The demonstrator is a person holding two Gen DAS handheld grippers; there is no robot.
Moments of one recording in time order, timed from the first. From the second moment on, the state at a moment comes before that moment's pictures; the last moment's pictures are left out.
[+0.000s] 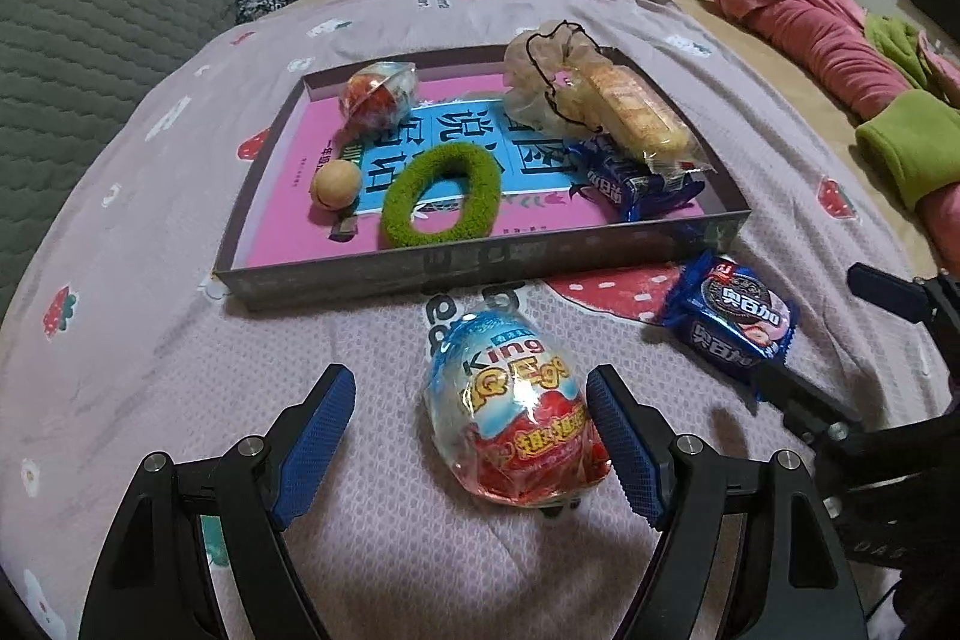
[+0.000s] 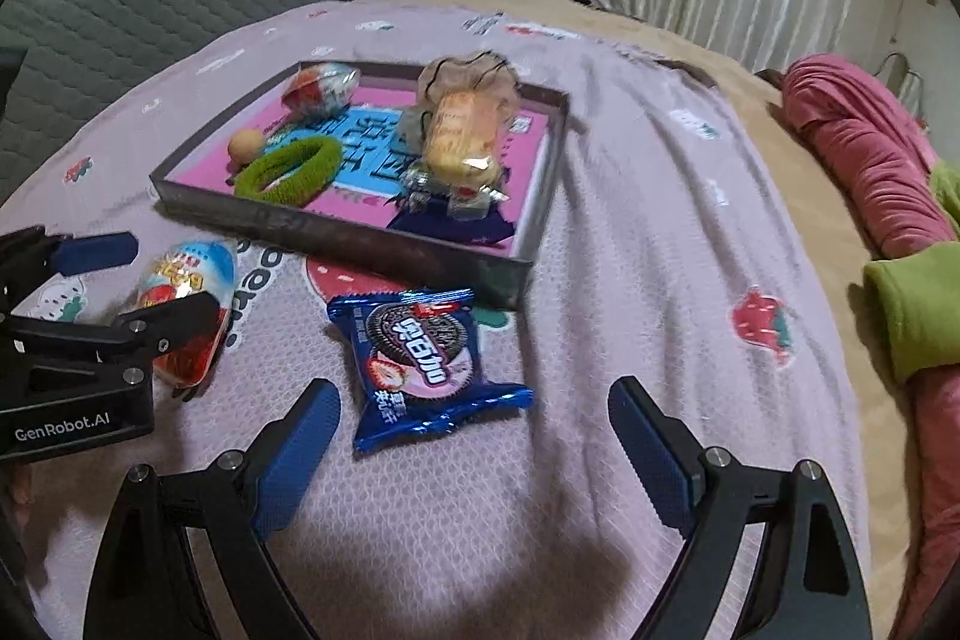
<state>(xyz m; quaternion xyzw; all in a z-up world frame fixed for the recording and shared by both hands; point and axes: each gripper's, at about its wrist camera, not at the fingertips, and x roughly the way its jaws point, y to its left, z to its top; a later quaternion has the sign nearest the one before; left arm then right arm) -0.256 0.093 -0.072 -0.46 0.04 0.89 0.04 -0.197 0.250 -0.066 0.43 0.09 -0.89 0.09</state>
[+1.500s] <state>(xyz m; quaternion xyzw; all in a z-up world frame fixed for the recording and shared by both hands) -0.244 0.079 -0.032 -0.43 0.05 0.90 0.04 -0.183 0.222 -0.017 0.39 0.07 -0.91 0.11</state>
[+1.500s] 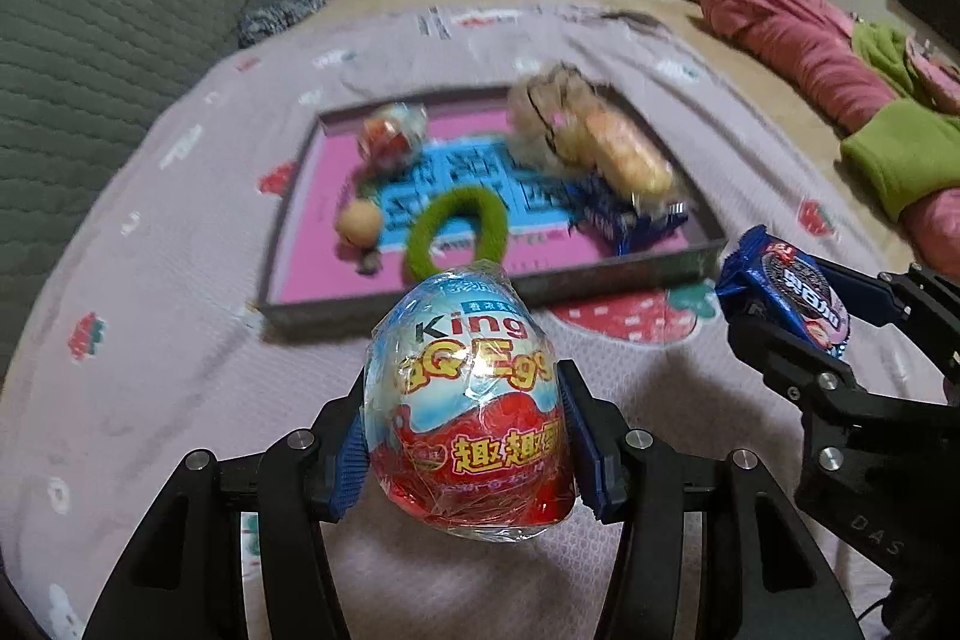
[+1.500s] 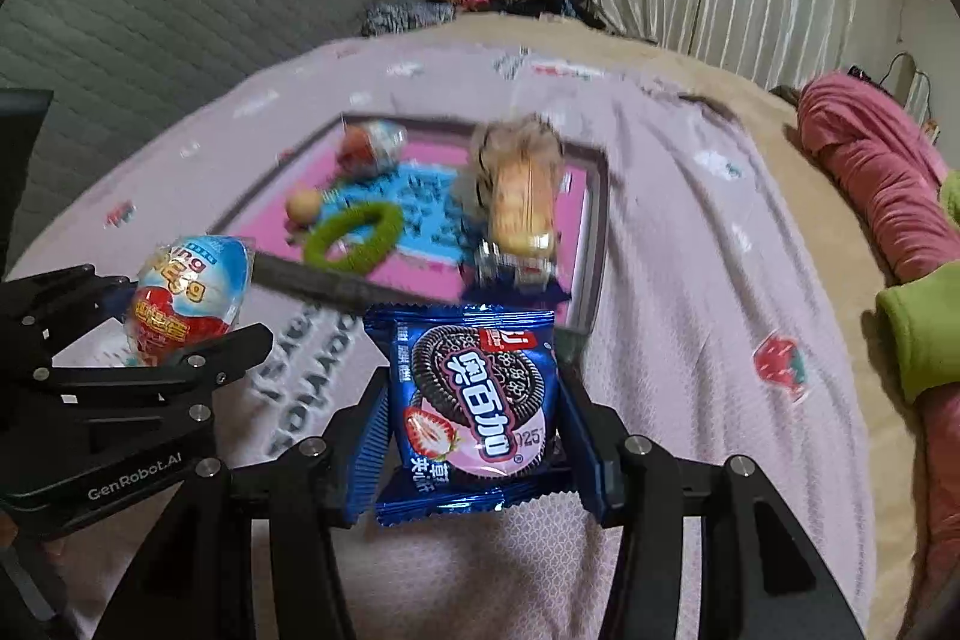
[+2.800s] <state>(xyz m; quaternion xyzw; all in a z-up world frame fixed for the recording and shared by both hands) -0.358 -0.012 -0.022 -0.37 0.03 0.93 0.02 -0.288 0.139 0.001 0.34 0.08 -0.93 0.11</state>
